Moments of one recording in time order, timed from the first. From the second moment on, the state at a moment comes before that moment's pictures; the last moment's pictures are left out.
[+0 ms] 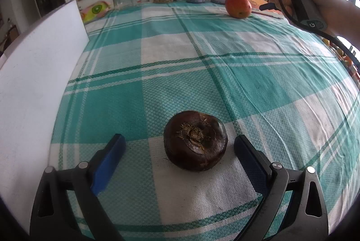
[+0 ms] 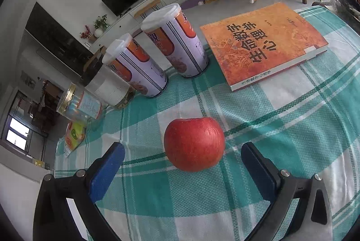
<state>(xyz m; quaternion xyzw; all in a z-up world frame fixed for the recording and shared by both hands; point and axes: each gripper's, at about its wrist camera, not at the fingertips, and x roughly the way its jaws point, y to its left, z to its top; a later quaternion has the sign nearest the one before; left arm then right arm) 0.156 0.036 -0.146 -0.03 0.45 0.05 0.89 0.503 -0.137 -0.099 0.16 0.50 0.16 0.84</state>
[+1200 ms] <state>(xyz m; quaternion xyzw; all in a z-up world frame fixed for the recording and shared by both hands) 0.148 0.041 -0.140 -0.05 0.45 0.00 0.89 0.173 -0.224 -0.131 0.01 0.48 0.18 0.86</state>
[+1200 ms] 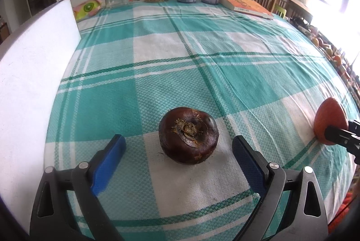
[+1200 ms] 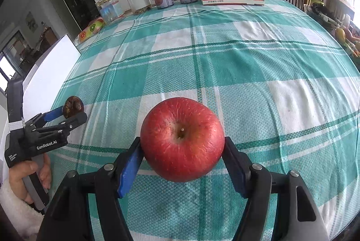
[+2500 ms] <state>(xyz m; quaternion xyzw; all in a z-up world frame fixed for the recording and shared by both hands) -0.061 0.294 -0.019 -0.24 0.40 0.10 0.88 0.036 0.067 0.001 0.04 0.45 0.52 0.73</state>
